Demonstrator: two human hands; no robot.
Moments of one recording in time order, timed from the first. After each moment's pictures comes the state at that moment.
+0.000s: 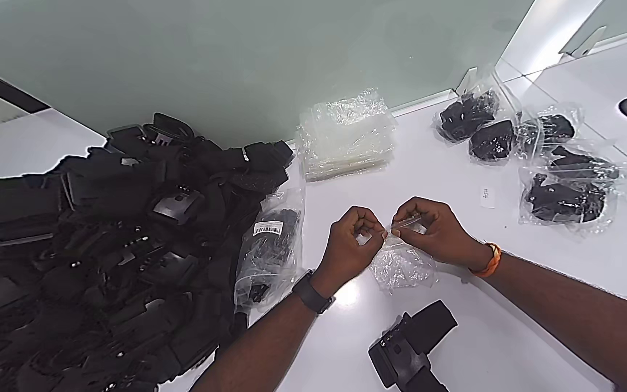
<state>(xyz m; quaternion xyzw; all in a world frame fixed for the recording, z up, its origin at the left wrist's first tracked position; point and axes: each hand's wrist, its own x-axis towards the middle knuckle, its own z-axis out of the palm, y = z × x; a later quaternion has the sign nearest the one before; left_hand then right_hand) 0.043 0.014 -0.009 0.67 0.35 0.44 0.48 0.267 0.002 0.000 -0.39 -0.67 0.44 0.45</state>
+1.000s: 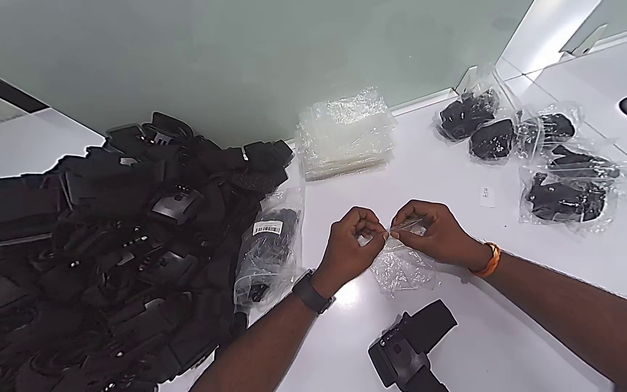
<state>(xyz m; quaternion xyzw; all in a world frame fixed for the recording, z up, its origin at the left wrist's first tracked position) 0.043 0.012 -0.008 0.68 0.34 0.44 0.48 0.266 0.000 0.000 -0.39 -0.69 0.43 0.43</state>
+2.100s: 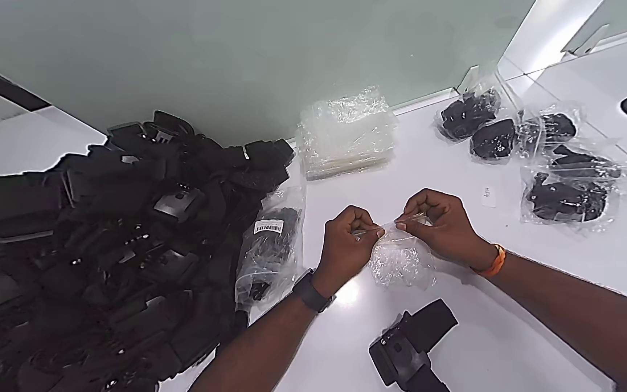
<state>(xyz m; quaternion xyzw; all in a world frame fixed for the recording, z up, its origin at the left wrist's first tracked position) 0.042 0.009 -0.001 0.65 0.40 0.47 0.45 0.266 0.000 0.008 -0.40 -0.64 0.42 0.50</state>
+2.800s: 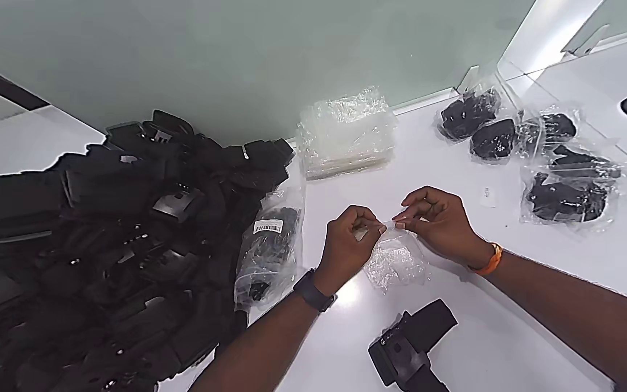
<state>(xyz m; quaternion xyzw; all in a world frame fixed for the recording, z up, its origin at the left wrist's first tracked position) 0.043 0.013 -0.006 0.68 0.40 0.44 0.42 0.265 0.000 0.008 -0.43 -0.60 0.45 0.50</state>
